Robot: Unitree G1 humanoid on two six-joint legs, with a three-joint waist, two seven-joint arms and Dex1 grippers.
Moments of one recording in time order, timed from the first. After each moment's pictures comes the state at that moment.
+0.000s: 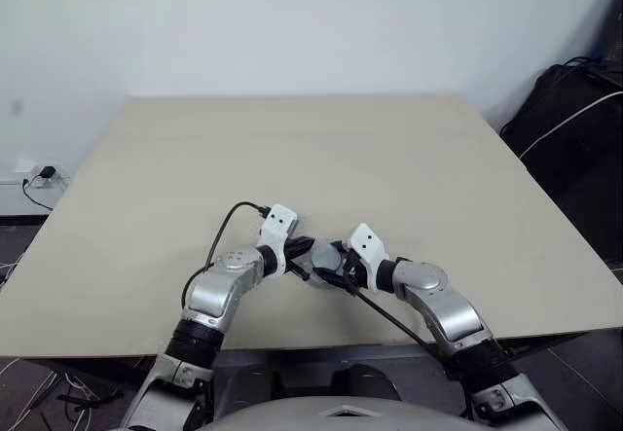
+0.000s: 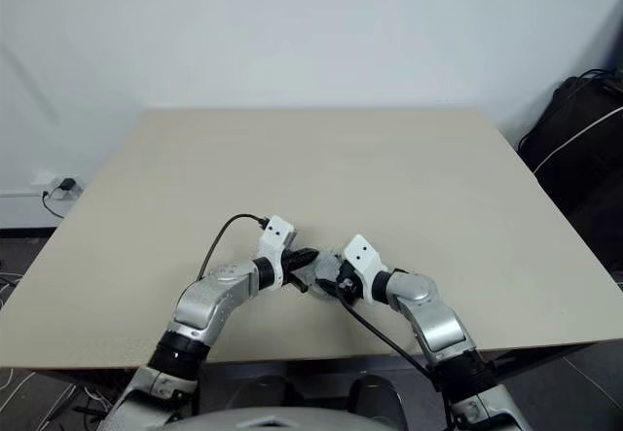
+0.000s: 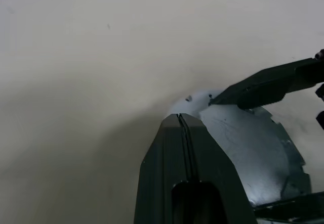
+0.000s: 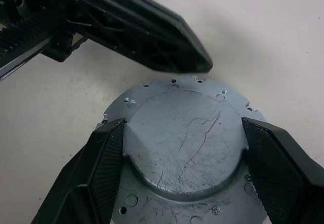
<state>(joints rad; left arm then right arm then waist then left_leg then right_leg) -0.24 0.11 -0.23 0.08 -0.19 0.66 -0.54 -0.11 -0.36 0.29 0.03 0.10 0.35 0.70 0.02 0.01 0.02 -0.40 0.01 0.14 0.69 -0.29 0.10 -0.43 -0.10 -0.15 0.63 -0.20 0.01</state>
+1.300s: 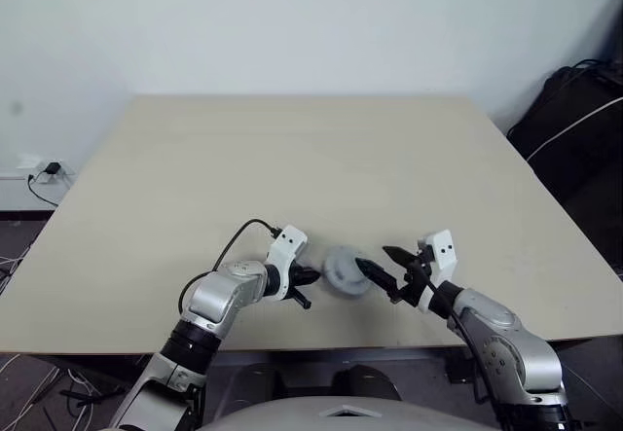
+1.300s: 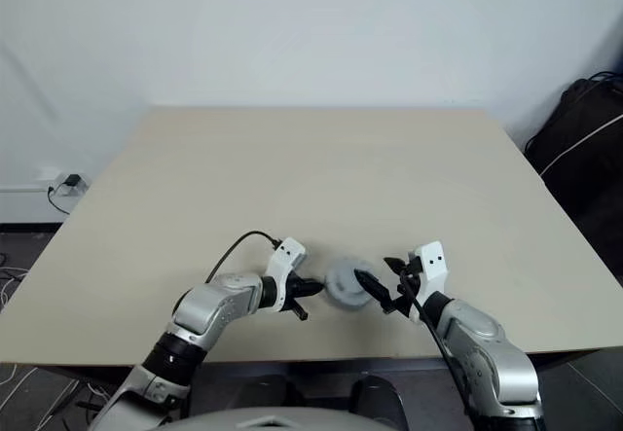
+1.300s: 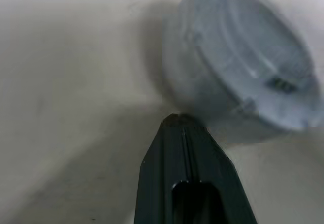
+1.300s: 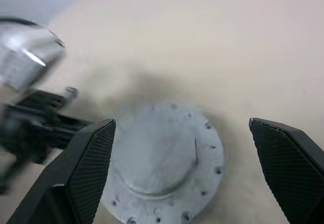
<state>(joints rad) -0.23 0.18 -0.34 0.05 -0.21 0.85 -0.59 0.19 -0.35 -0.08 -0.33 0.49 0.62 0.59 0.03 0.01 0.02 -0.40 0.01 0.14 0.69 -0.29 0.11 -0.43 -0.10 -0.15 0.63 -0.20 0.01</state>
